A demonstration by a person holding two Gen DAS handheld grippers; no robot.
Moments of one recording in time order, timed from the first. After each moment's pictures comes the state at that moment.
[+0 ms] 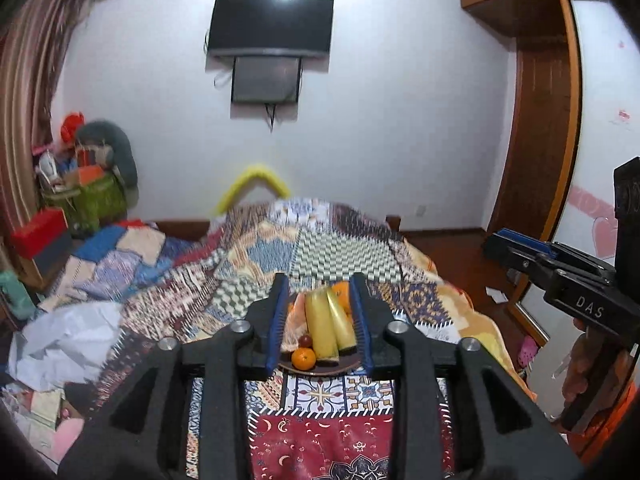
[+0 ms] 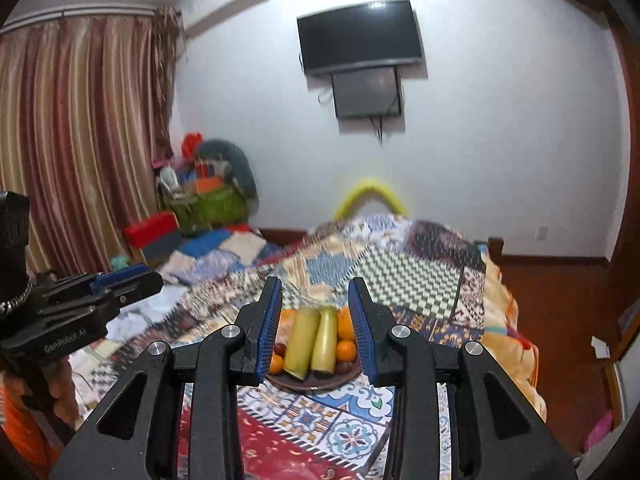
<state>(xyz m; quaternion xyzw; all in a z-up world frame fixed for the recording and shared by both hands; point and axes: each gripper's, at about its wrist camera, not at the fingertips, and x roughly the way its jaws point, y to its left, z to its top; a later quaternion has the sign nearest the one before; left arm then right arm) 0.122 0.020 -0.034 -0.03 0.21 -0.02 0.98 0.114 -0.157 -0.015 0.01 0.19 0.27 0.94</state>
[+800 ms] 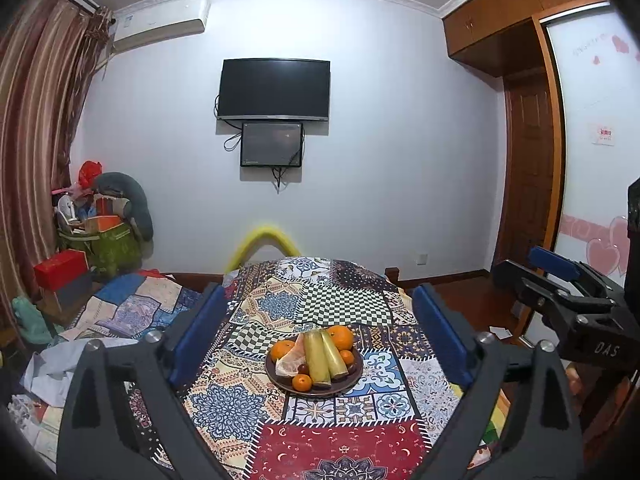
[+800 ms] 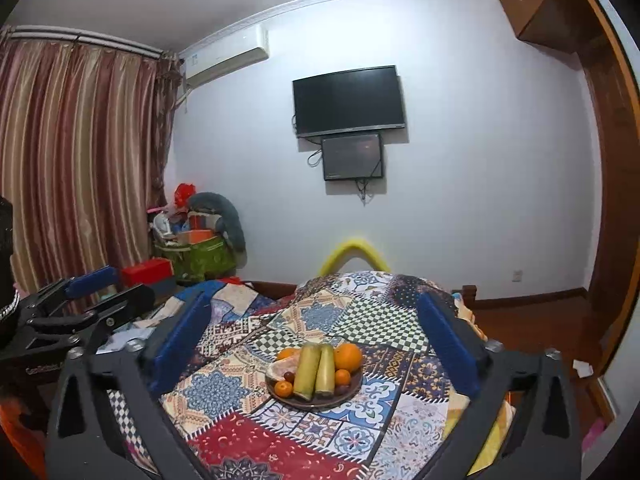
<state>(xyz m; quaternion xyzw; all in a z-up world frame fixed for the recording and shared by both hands) 0.036 0.002 0.006 -0.02 0.11 0.00 0.99 0.051 -0.160 0.013 0.03 0.09 0.23 0.97</state>
